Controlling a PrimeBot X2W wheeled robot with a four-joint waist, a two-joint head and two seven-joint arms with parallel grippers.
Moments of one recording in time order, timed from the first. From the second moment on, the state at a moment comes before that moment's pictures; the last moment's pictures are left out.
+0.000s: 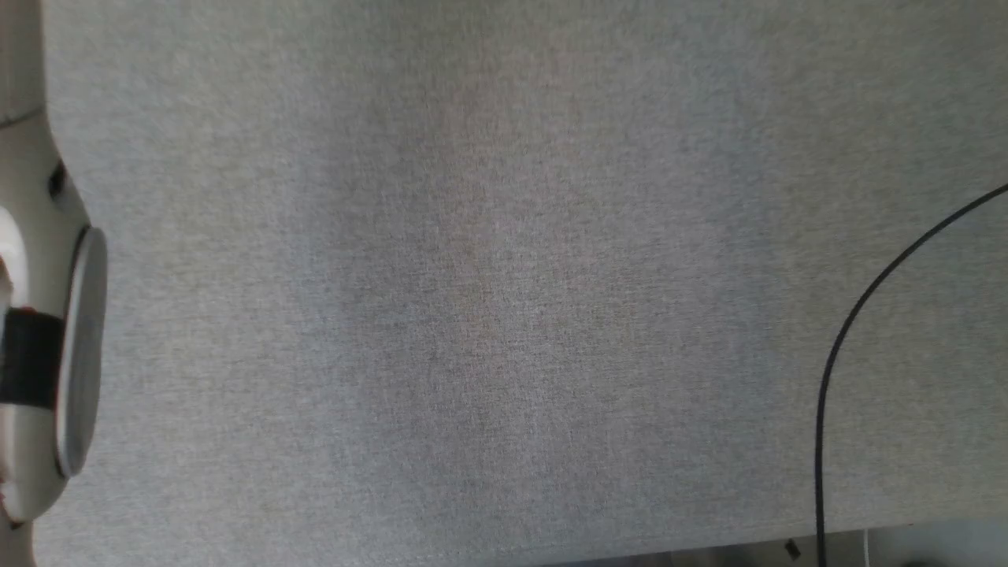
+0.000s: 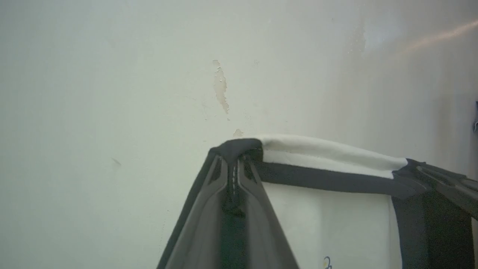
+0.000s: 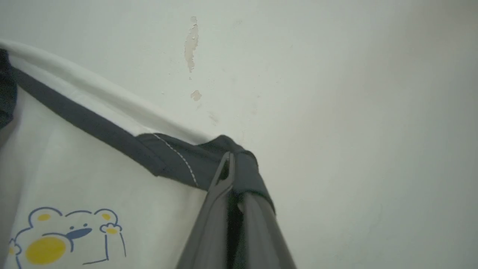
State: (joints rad) left arm -1.77 0.19 -0.29 0.59 -0.44 0.07 -0.13; right arm -1.83 -0.02 -0.01 0.76 -0.17 0.15 -0.06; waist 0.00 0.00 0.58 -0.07
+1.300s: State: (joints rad) left arm -1.61 0.25 -0.28 0.51 -0.55 -0.08 -0.14; right arm -1.75 -0.05 0.13 0.76 -0.25 0.14 -0.16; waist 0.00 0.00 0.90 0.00
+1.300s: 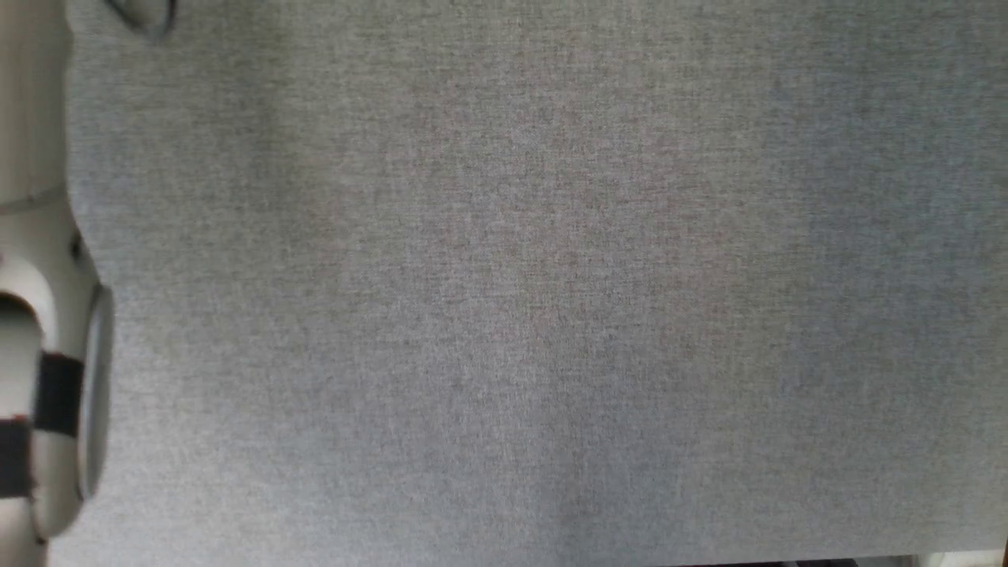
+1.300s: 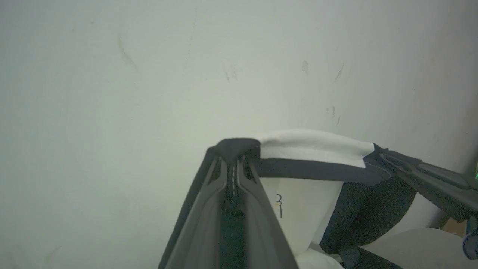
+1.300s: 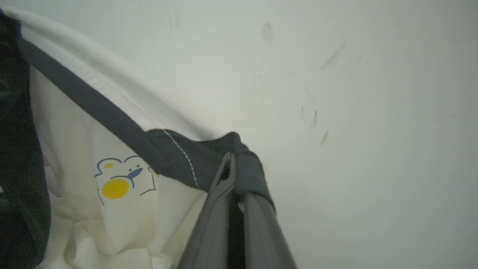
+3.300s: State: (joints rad) left arm 0.01 0.31 -0.54 -0.12 -0.64 0.18 -0.10; right arm 0.11 -0.04 0.07 -0.17 0.26 0.14 0.19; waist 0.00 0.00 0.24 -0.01
